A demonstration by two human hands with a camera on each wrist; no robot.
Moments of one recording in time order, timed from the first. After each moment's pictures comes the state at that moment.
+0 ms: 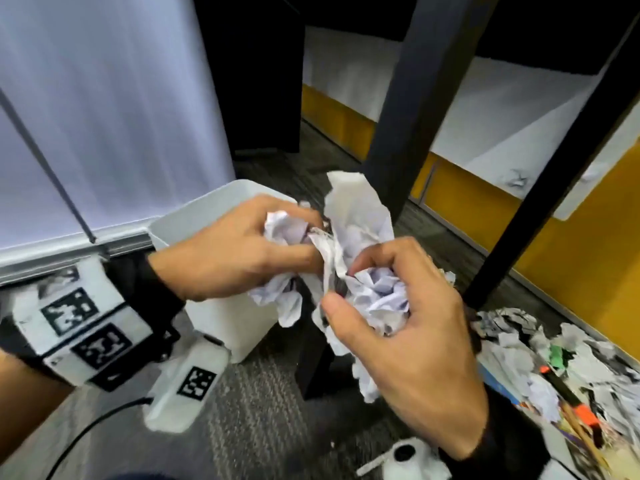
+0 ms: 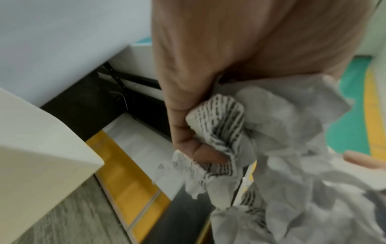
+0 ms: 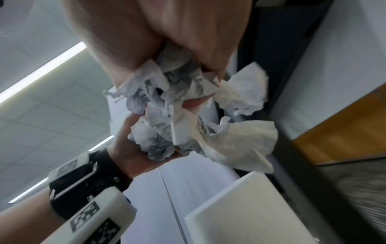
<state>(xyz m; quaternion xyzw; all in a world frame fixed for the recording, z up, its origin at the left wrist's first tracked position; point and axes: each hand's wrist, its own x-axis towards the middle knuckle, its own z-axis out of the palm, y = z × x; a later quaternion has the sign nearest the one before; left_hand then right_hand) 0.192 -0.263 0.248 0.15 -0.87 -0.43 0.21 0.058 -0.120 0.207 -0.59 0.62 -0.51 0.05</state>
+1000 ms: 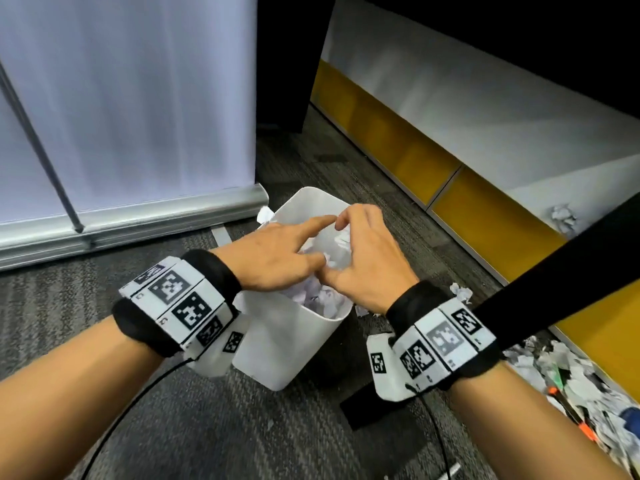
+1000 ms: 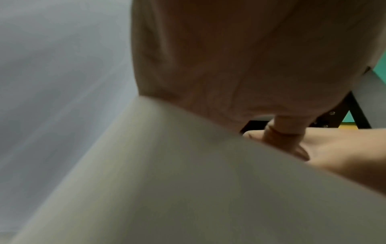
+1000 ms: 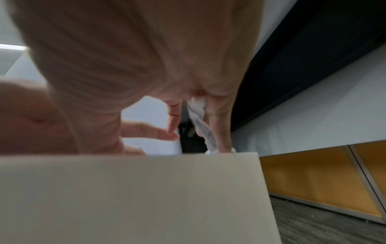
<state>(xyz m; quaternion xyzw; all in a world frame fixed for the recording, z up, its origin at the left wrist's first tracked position) 0.246 -0.471 0.147 0.25 -0.91 -0.31 0.09 0.110 -0.371 0.166 -0.61 0.77 -0.20 0.04</state>
